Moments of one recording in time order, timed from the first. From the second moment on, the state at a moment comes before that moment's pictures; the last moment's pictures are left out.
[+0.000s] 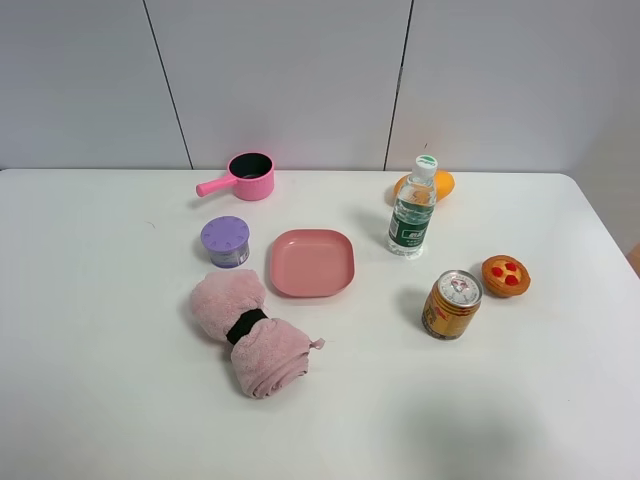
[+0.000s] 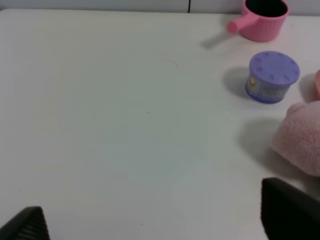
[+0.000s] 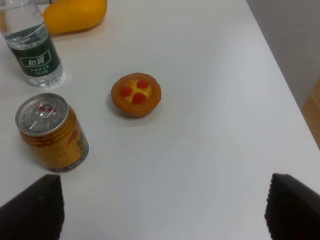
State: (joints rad) left arm 0.00 -0.01 -0.51 0.09 1.06 -0.10; right arm -0.17 0.00 -0.50 0.06 1.06 0.01
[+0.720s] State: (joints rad) left arm 0.00 -0.01 -0.51 0.09 1.06 -0.10; right arm -0.17 0.22 -0.76 0.06 1.04 0.00
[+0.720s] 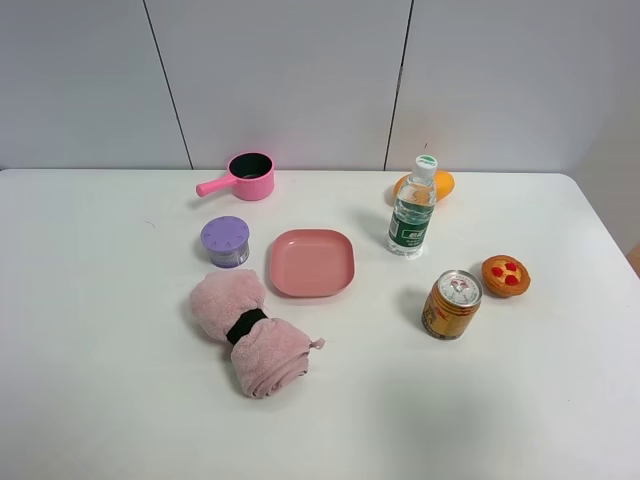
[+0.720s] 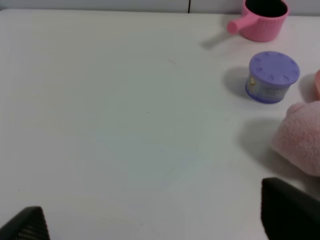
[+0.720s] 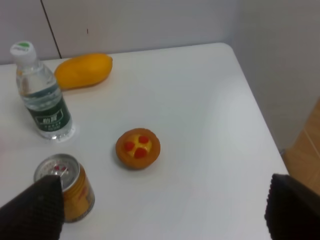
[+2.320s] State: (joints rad) left arm 0.00 -0.01 -0.51 0.09 1.06 -0.10; right arm -0.17 1.55 -0.96 0.19 0.68 -0.17
